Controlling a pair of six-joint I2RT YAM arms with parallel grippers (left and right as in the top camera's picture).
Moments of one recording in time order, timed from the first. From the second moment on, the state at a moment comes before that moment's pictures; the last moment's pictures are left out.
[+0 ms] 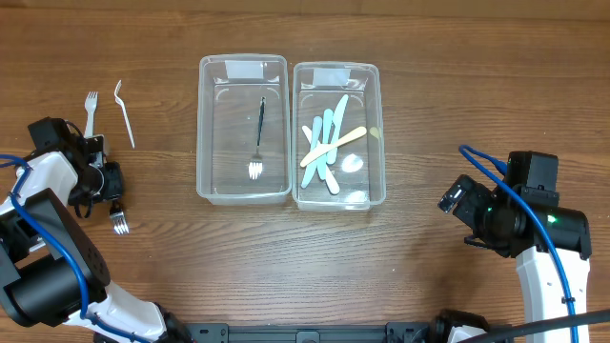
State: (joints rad) left arm 0.52 1.83 1.05 -0.62 0.06 0.24; right arm -0.17 1.06 0.94 -1.12 -0.07 0.46
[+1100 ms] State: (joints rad) left arm 0.52 1.77 0.97 -0.70 0.04 0.06; right arm -0.17 1.06 0.94 -1.12 -0.07 0.46
